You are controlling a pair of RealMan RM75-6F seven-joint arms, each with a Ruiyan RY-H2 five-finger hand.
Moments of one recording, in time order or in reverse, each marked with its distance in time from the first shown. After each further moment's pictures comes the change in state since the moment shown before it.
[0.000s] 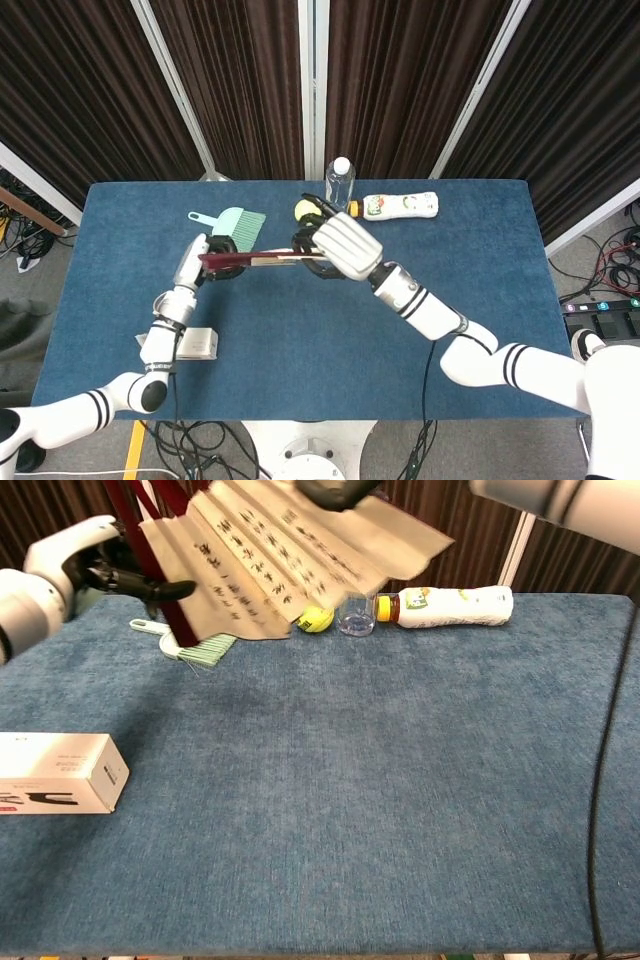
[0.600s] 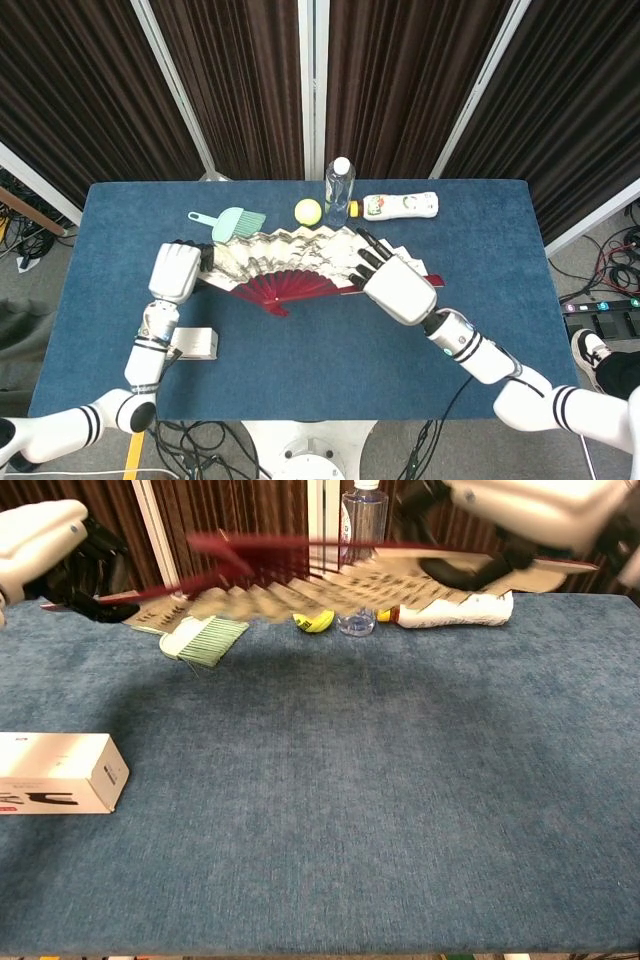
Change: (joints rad) left arm 0.046 -0.003 0.133 -0.002 0.125 0.290 0.777; right arm -0.239 0.065 -0.172 -0.065 -0.179 0.228 -0.511
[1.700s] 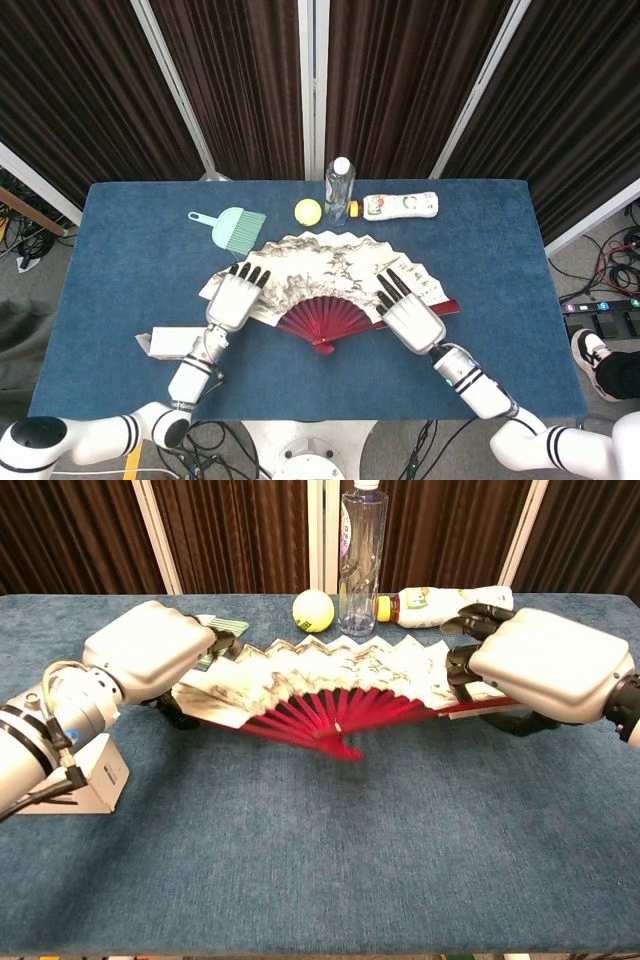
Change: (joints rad) left arm -0.041 -0.181 0.056 0.068 0.013 -0.149 0.426; right arm -0.180 -0.141 -0.050 0.065 0.139 -0.164 -0.269
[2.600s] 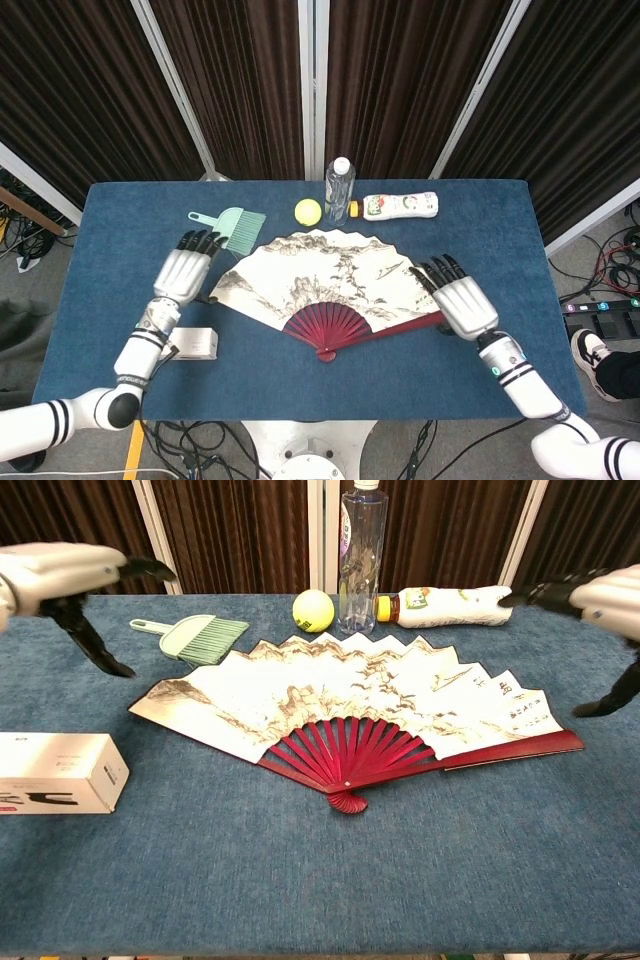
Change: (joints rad) left arm 0.013 0.415 -0.104 -0.378 -0.302 -0.145 -0.213; right arm -0.068 0.271 0.052 -0.201 0.125 -0.015 0.290
